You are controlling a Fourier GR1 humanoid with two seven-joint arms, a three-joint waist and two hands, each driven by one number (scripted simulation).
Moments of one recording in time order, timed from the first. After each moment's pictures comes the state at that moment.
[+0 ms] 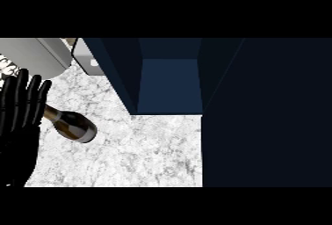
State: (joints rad) left arm 0.00 0.09 0.02 -2.10 0.02 -0.03 0.00; right arm -0.01 -0.10 0.01 -2.10 0.01 0.02 -0.01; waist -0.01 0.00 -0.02
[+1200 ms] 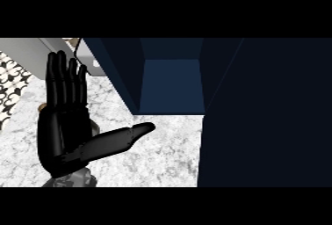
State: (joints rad) left arm -0.22 0.00 -0.28 -1.98 -0.15 0.61 0.24; right arm 0.12 -0.11 0.14 -2.43 -0.14 0.11 0.36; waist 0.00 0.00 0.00
